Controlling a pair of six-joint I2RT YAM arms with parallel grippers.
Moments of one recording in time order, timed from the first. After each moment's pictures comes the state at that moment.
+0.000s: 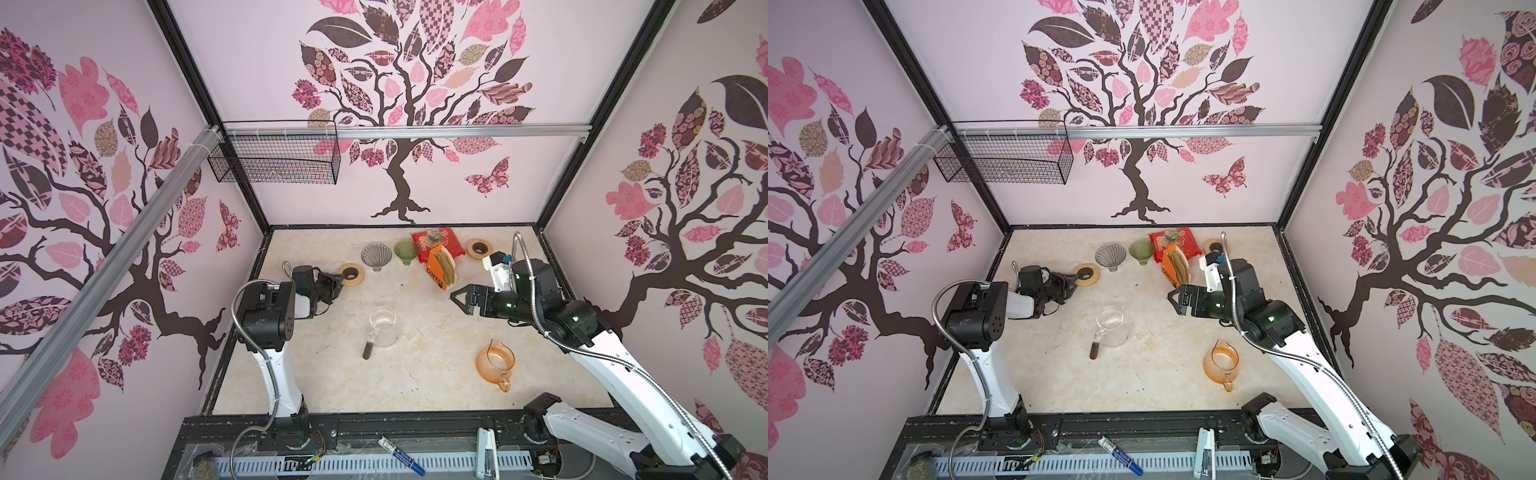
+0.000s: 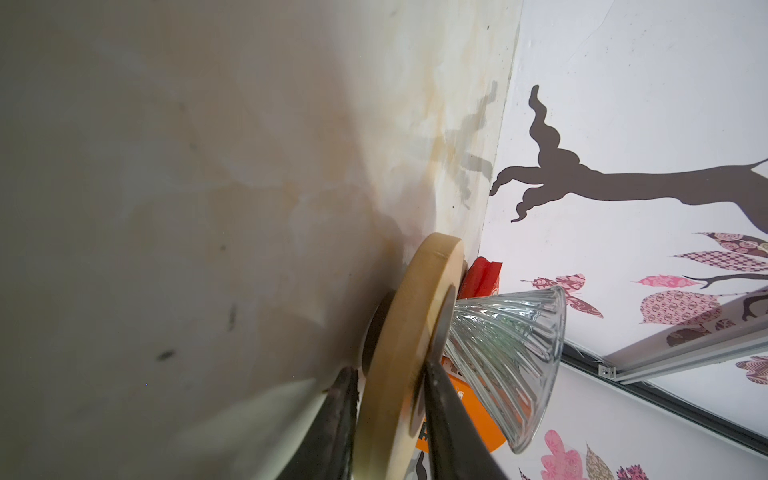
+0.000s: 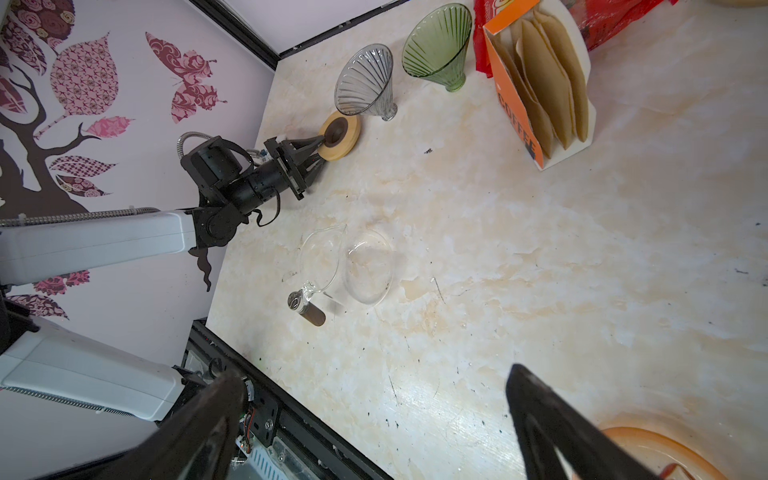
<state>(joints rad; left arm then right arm) 0.05 2.01 0.86 0.60 0.55 -1.35 0.48 0.97 1.07 -0.73 -0.28 0.57</state>
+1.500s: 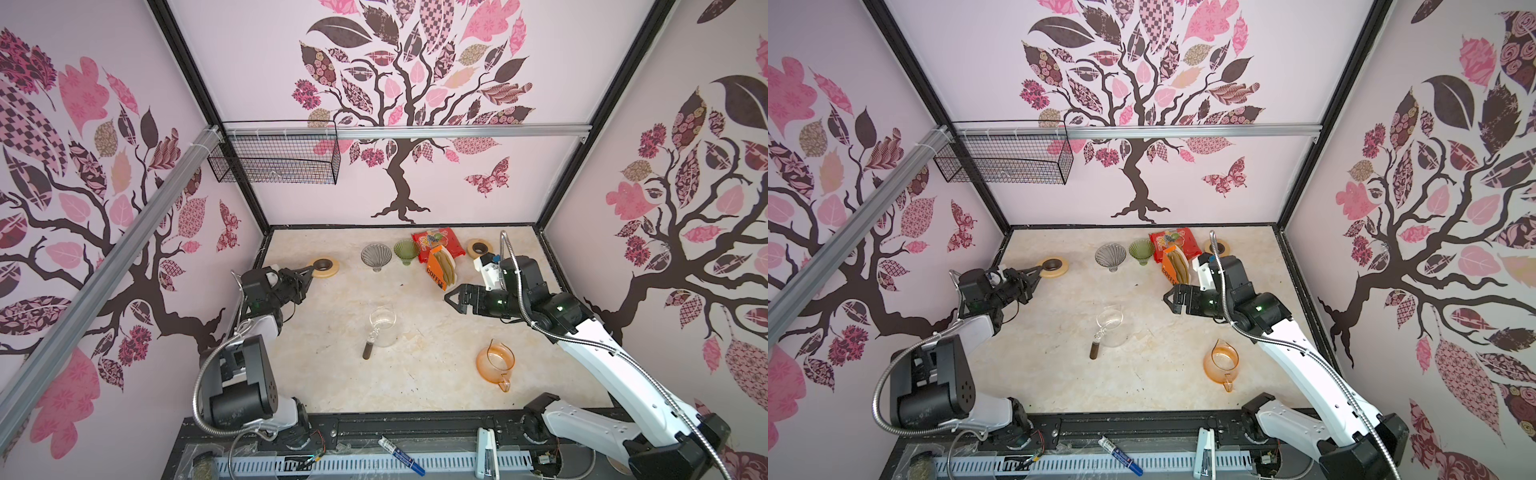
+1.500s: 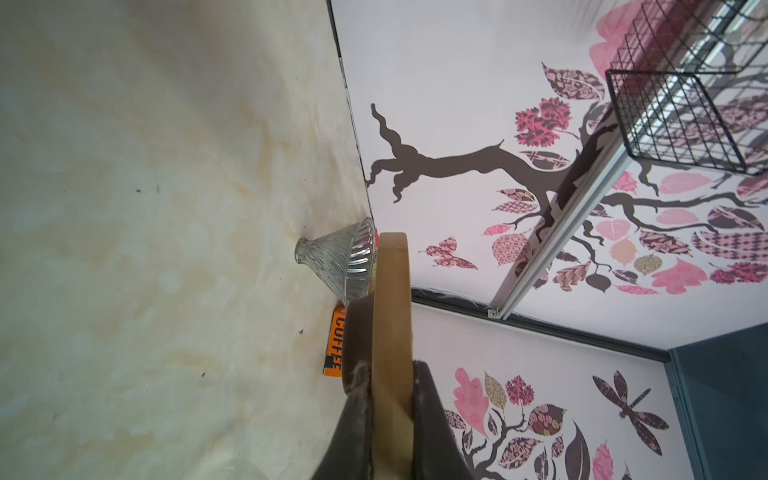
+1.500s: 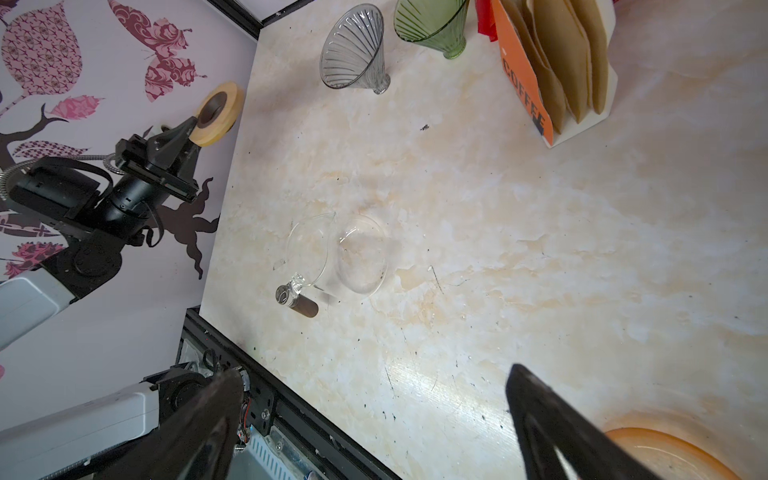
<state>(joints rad) 0.30 1.41 0.67 0.43 0.82 -1.35 0.48 1.06 1.07 -0.72 -0.32 0.56</state>
